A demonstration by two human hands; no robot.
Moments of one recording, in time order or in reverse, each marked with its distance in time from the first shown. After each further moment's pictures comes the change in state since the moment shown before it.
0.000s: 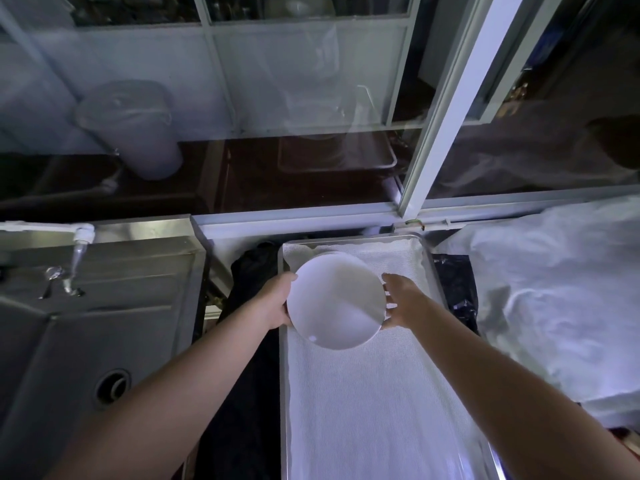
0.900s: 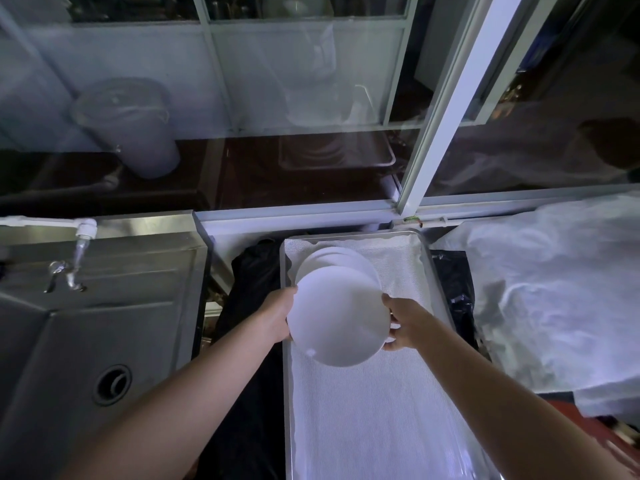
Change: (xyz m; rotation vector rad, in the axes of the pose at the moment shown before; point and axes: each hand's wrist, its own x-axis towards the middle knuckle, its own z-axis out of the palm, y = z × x) left_hand 0.001 -0.036 -0.009 -0.085 -0.021 -0.065; right_hand -0.012 0.046 -0.013 0.071 -0.005 0.126
